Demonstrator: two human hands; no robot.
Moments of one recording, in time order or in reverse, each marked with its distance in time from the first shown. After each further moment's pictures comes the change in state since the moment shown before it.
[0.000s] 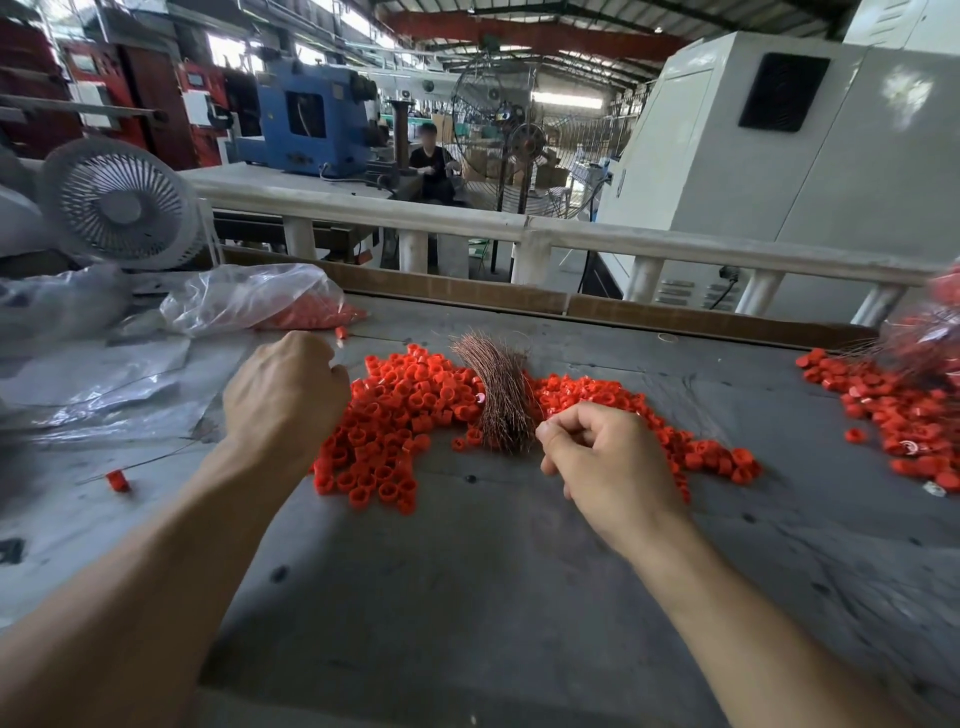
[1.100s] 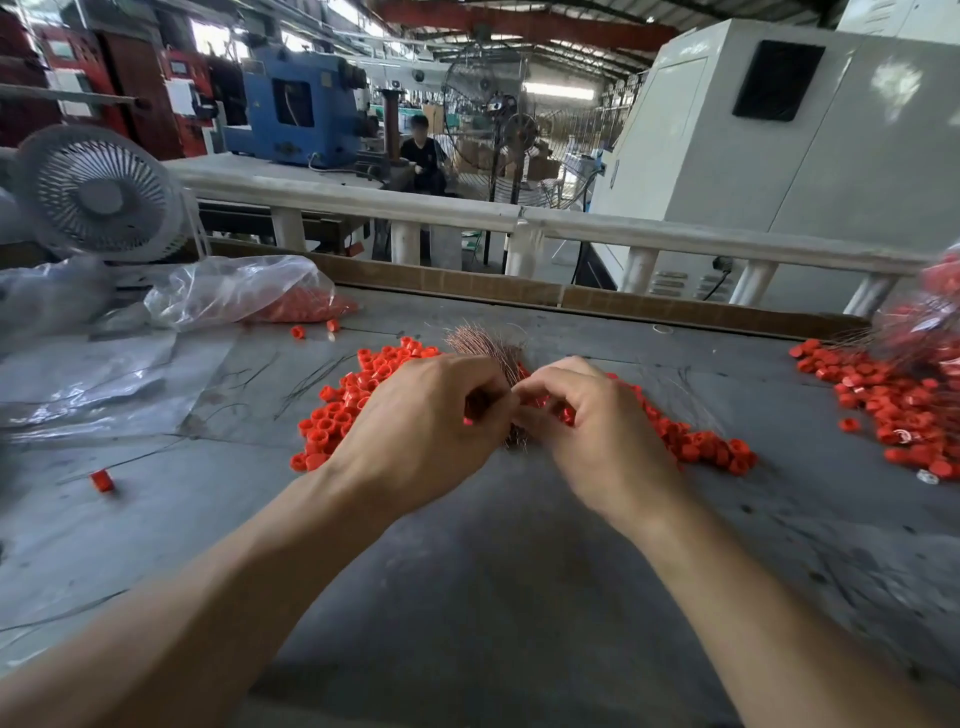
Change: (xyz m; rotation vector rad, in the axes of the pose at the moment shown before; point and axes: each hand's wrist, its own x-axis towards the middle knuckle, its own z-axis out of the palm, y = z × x) left_hand -0.054 0.062 0.013 -0.433 -0.087 0.695; right_hand 0.014 -0.014 -0.004 -0.106 -0.075 -0.356
